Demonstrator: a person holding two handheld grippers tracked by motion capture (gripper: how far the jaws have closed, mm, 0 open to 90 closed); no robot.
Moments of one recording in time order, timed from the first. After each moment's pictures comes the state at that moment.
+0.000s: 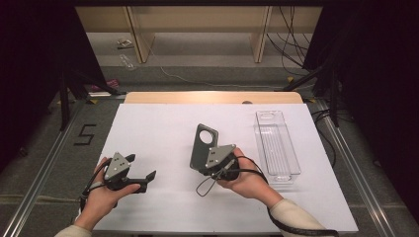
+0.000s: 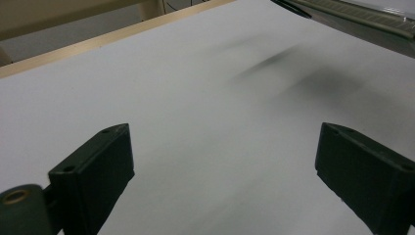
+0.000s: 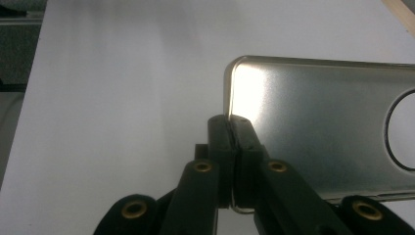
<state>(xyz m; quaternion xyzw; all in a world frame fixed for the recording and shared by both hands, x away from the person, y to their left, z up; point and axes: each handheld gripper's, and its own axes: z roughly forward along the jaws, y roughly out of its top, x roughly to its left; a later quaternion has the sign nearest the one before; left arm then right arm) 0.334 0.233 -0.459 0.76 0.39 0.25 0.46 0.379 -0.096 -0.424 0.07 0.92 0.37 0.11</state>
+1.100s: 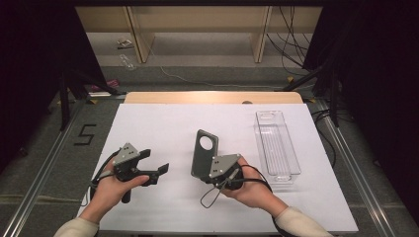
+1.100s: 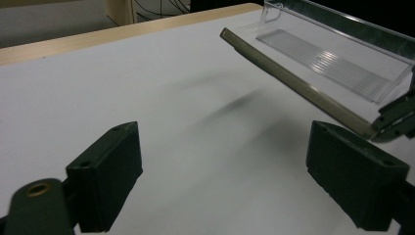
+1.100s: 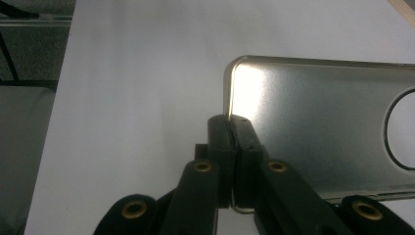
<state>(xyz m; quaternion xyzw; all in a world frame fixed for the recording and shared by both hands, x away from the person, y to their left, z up) 0.353 0.196 -0.428 0.75 0.40 0.17 0.50 0.357 -0.102 -0.429 0.05 0.92 0.38 0.11</state>
